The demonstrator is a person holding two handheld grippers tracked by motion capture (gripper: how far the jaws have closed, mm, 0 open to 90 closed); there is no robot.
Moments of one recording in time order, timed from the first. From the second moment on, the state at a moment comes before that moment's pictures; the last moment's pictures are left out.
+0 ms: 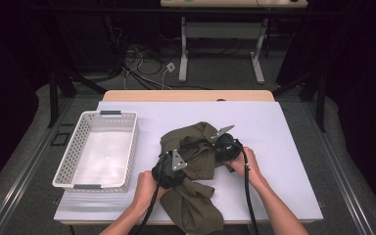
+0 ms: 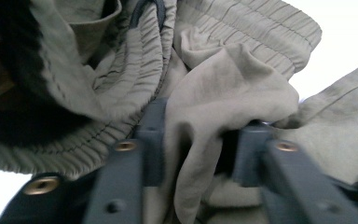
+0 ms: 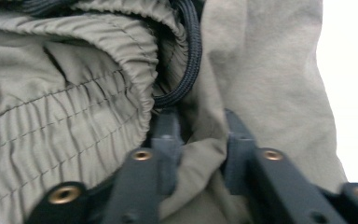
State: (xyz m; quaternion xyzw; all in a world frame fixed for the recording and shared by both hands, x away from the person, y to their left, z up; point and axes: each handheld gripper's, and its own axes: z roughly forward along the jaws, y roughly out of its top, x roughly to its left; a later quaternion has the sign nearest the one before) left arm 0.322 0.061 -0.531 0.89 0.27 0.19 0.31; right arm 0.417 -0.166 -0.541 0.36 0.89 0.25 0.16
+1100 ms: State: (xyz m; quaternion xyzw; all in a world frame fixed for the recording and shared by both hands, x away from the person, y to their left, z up) left arm 0.325 0.081 -0.512 0.88 0.29 0.18 0.32; right arm 0.415 -0.184 -0.531 0.36 0.88 0.27 0.15
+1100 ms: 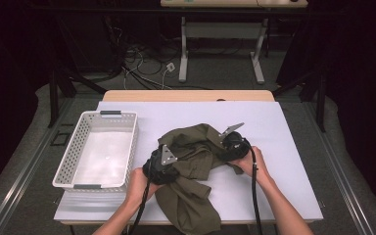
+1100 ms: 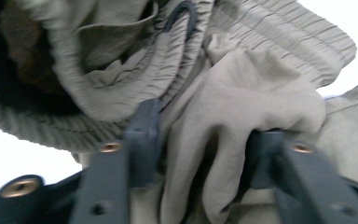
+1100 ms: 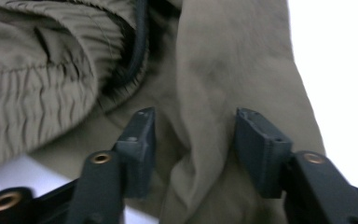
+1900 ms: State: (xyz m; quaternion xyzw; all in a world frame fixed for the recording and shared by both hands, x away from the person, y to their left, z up) left arm 0.320 0.080 -0.512 0.87 0.28 0.18 0.37; right arm 0.416 -0.174 -0.533 0.38 0.88 0.26 0.15
